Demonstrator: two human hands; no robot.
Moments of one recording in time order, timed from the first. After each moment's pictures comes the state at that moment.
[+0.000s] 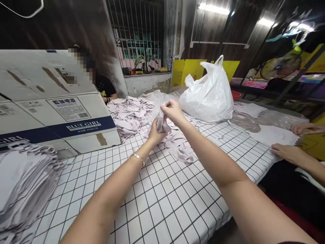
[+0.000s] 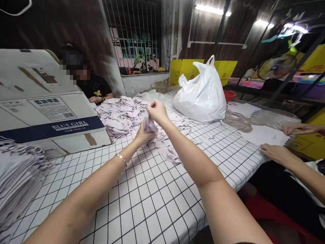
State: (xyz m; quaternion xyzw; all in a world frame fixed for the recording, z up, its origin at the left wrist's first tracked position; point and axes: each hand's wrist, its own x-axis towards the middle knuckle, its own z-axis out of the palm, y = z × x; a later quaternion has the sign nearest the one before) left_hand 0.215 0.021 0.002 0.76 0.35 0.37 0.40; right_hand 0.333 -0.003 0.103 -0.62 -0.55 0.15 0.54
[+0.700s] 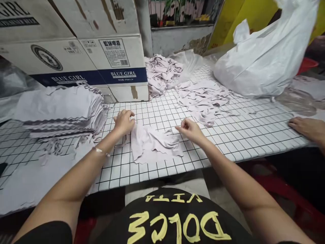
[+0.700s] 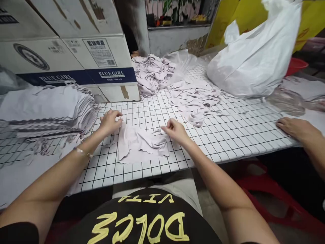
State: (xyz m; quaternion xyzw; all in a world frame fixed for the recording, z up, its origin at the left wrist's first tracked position) left_hand -0.049 -0.106 -0.009 0.71 0.61 0.25 0.24; right_hand 0.251 -0.186 -0.032 -0.61 -0.62 0.32 0.37
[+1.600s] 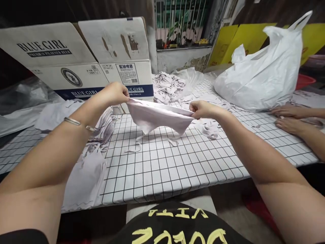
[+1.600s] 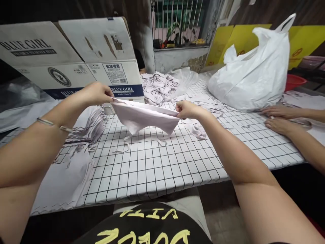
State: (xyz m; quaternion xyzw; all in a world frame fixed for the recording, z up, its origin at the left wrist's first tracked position) left_hand -0.066 -0.045 0.158 0.76 0.64 0.12 0.03; right_hand 0.291 -0.091 0.090 -0.65 -0.70 0.25 0.15
